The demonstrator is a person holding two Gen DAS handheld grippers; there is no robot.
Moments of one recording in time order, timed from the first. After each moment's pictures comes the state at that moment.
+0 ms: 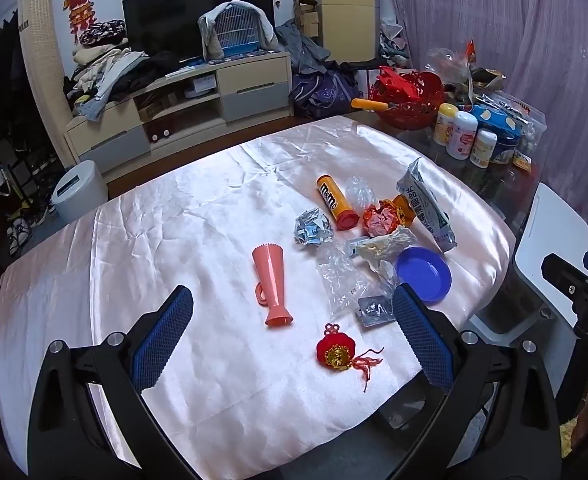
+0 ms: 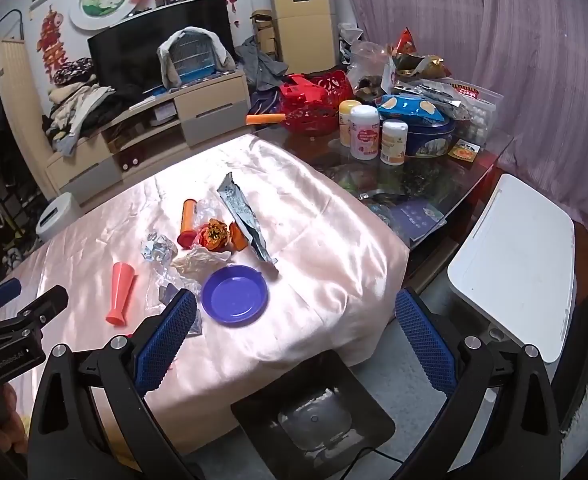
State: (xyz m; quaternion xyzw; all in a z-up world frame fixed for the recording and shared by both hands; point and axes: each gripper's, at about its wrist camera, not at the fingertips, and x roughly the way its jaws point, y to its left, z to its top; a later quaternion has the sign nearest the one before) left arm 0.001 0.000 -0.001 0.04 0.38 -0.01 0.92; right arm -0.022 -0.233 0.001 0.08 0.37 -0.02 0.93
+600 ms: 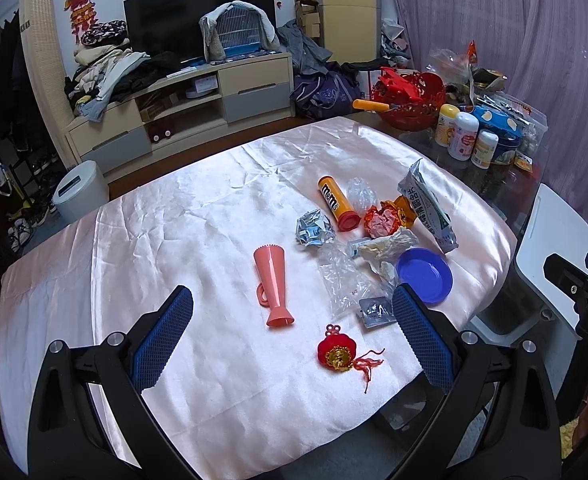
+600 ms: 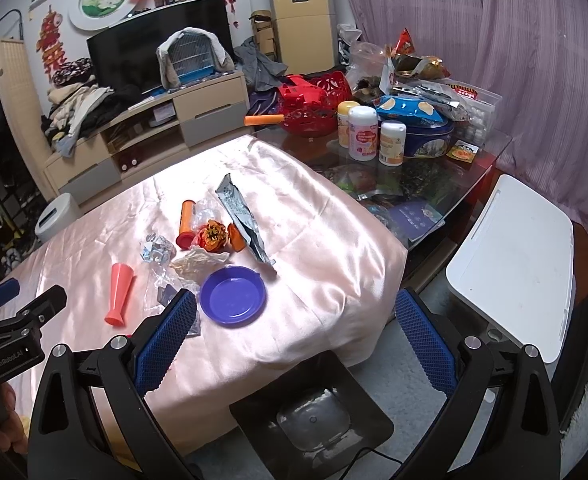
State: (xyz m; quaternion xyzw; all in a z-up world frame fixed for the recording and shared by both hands) left arm 0.000 0.000 0.000 0.04 0.38 -0.01 0.92; right arm -0.021 -0.232 0.000 0.08 0.37 -0.02 0.93
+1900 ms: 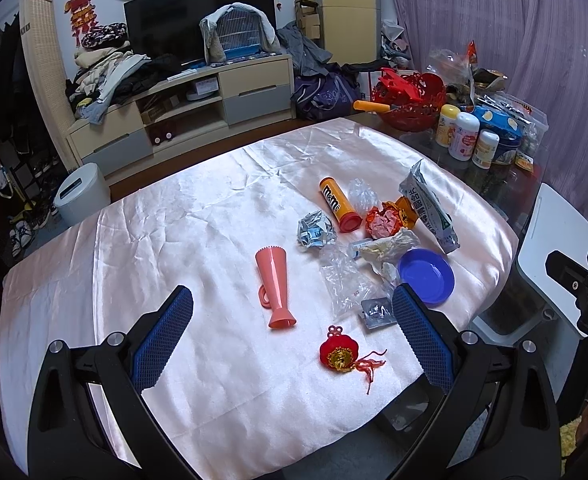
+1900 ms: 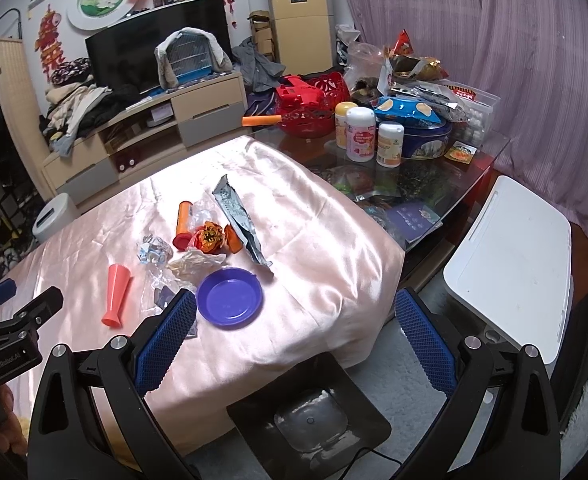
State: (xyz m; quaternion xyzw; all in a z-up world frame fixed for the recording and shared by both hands) left arm 0.000 0.001 0.001 0.04 0.38 -0.01 0.93; right arm -0.020 -0.235 0.002 0.08 0.37 -0.02 0.93
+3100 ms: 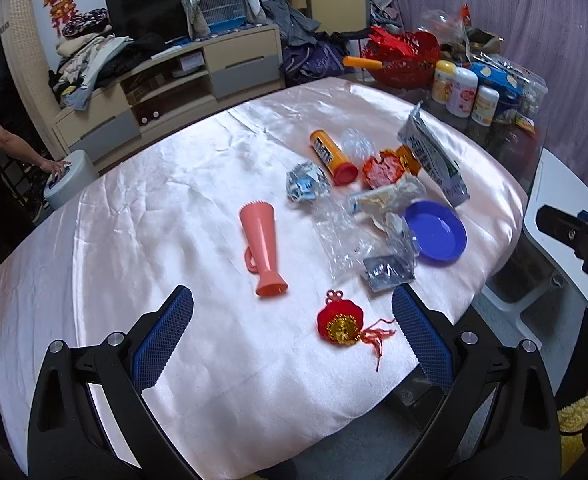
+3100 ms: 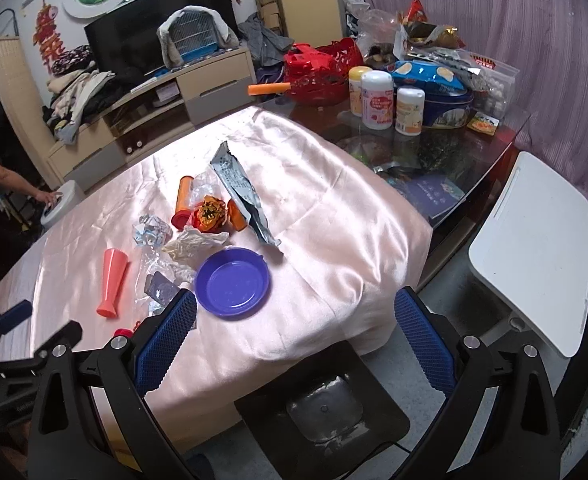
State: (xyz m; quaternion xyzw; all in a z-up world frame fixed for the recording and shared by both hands) left arm 0.009 -0.003 -0.046 0.07 0.43 -0.03 0.90; right arm 0.010 -0.234 -0.039 0.10 0.41 0.00 0.91
